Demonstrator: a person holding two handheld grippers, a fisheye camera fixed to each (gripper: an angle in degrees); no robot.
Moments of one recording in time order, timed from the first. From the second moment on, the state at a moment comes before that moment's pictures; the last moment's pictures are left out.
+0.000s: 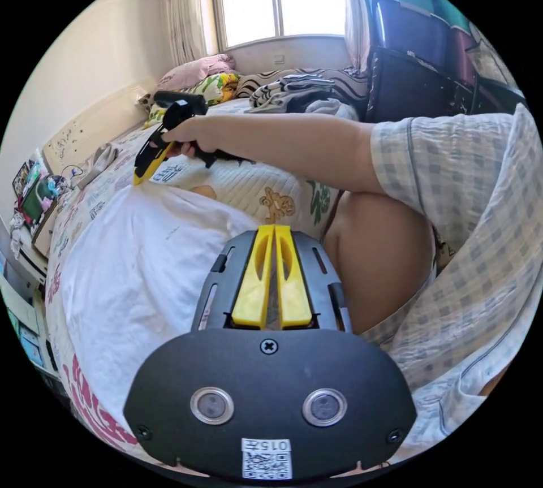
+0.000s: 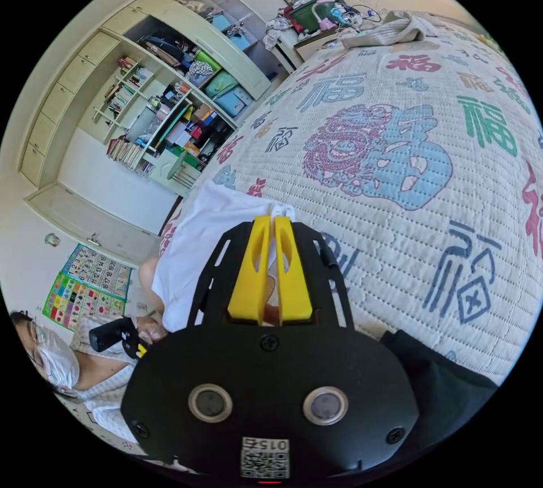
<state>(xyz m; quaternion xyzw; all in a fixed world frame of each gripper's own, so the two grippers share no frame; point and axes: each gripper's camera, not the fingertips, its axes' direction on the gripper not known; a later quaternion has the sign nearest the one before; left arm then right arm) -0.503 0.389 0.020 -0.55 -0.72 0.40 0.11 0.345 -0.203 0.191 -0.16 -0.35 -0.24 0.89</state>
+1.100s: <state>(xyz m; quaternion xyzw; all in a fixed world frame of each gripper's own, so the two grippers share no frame) -0.414 0.372 0.132 -0.51 -0.72 0.47 0.09 0.436 -0.219 0.130 -0.08 -0.43 -0.15 0.89</state>
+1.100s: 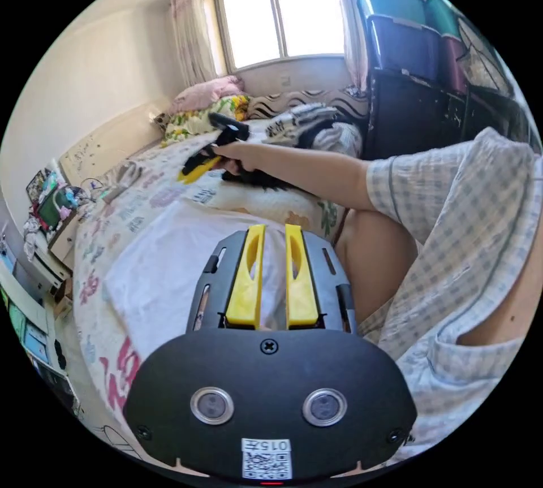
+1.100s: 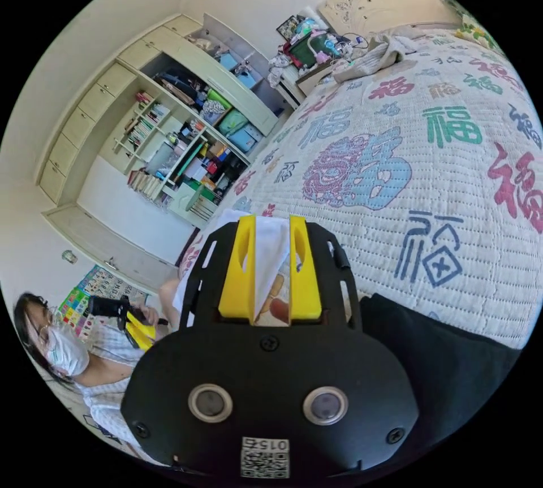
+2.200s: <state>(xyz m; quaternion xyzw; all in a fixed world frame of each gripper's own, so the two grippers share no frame) -0.154 -0.001 0.173 -0.23 -0.90 0.28 0.26 0.359 0.002 0.161 -0.13 -0.23 -0.28 0.92</state>
